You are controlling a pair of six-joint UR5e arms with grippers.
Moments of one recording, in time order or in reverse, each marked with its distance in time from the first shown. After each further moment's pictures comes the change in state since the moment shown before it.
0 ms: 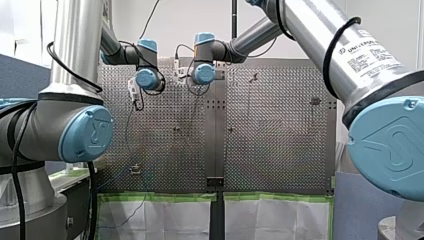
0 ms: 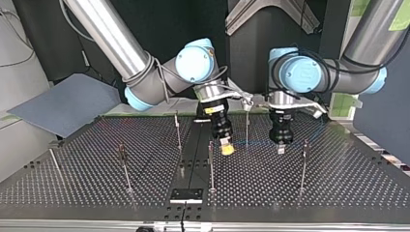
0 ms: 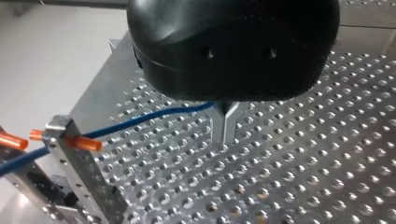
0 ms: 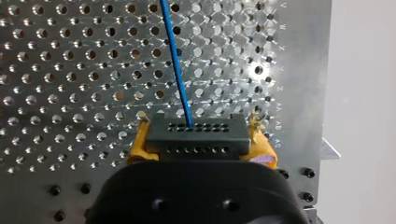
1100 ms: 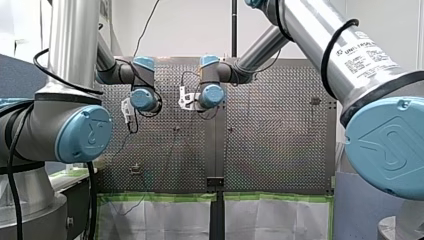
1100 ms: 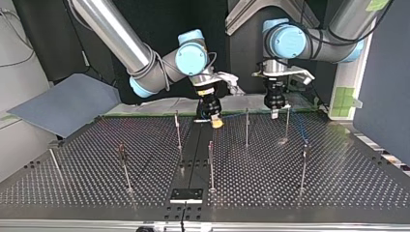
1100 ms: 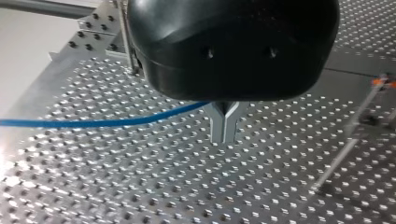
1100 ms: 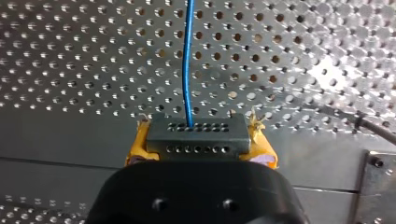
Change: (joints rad) left arm -0.036 0.022 -0.291 0.178 -0.052 -0.013; right arm -0.027 0.006 0.221 -0.007 -0.021 0.013
